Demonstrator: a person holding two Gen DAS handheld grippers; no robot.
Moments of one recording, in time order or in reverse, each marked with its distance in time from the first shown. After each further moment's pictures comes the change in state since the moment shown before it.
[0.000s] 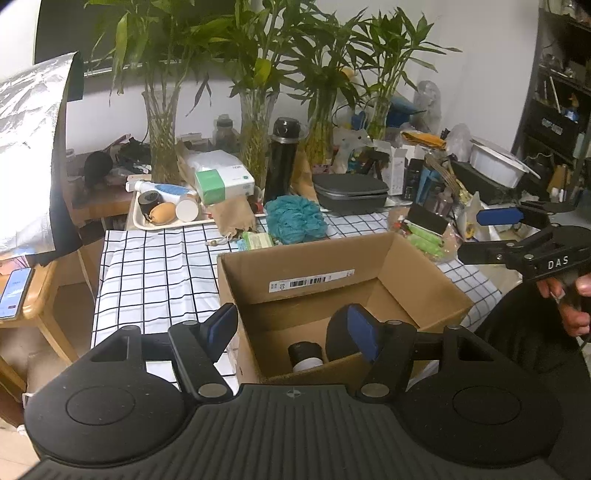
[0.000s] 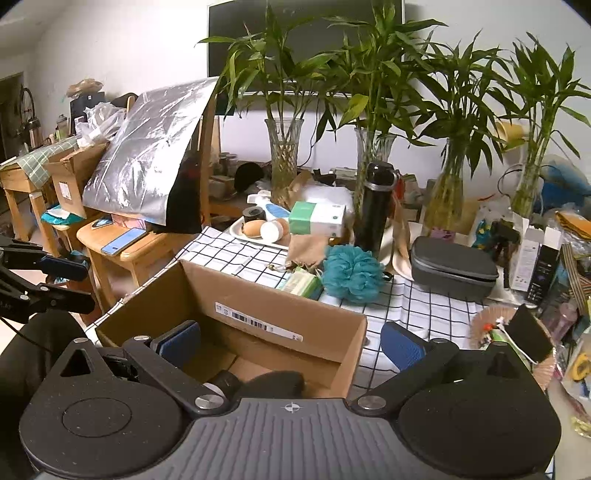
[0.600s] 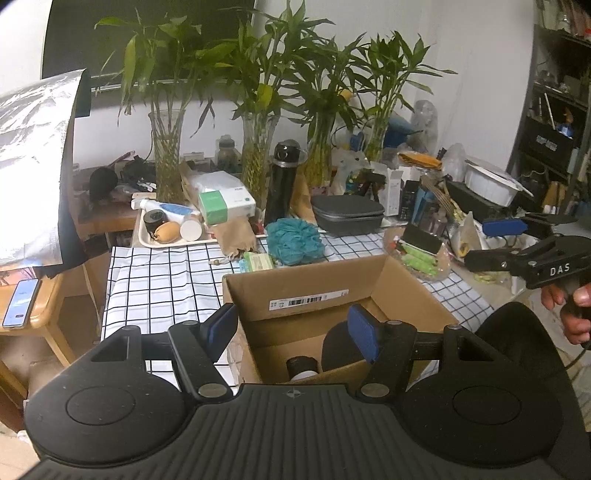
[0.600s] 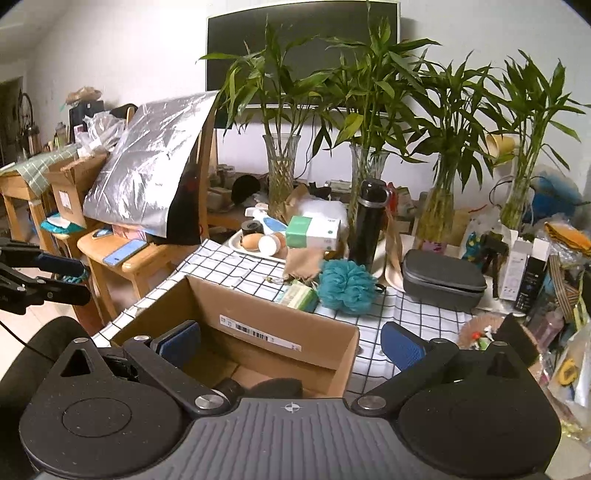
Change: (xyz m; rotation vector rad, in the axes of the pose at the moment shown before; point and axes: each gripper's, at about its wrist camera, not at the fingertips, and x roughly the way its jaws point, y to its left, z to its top) left arm -0.026 -0.001 0.004 -0.010 -0.059 -0.003; right arm -0.030 0.005 0.008 0.000 -0.031 -0.021
